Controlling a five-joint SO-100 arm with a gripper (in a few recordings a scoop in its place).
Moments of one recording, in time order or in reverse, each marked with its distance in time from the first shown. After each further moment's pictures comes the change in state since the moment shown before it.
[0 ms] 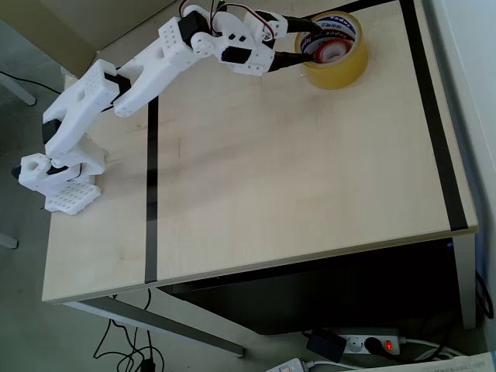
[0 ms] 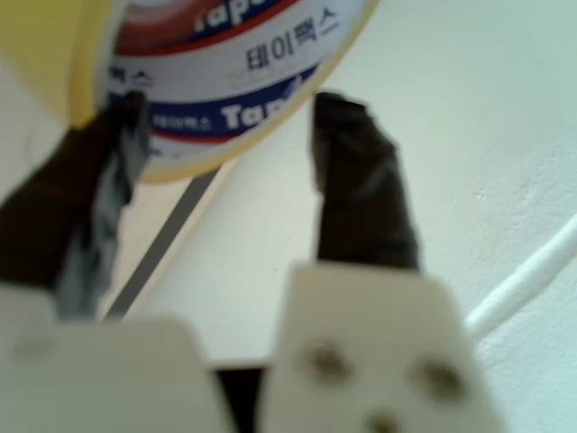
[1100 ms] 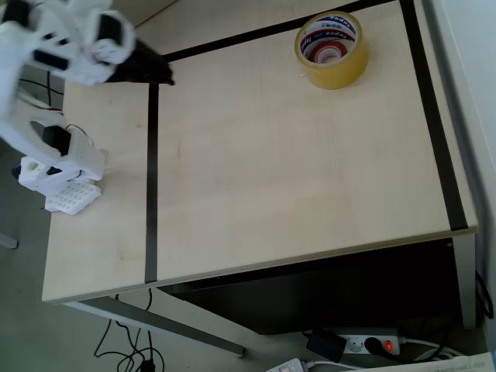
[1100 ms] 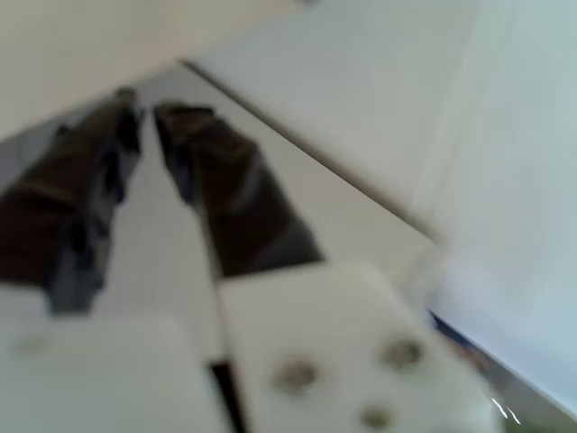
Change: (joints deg) arm 16.3 81.5 58.9 22.3 18.8
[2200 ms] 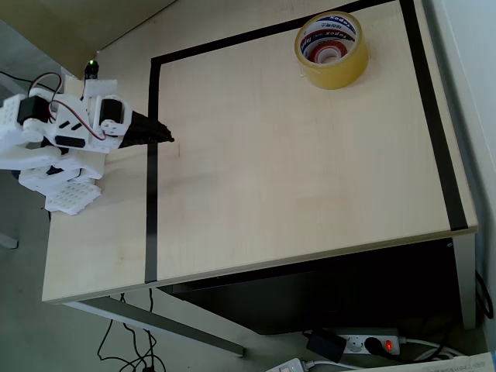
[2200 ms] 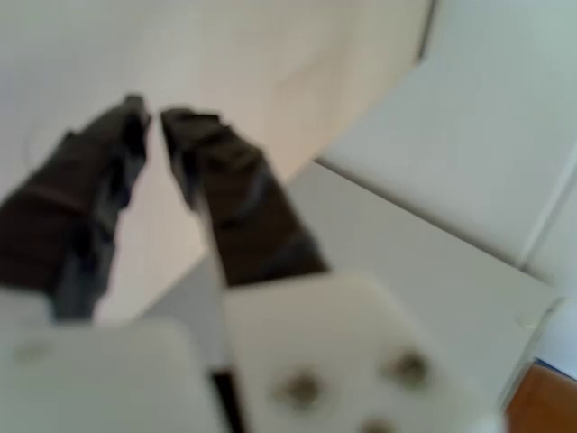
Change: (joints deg) arm -3.8 76.6 104.4 -33.8 1.2
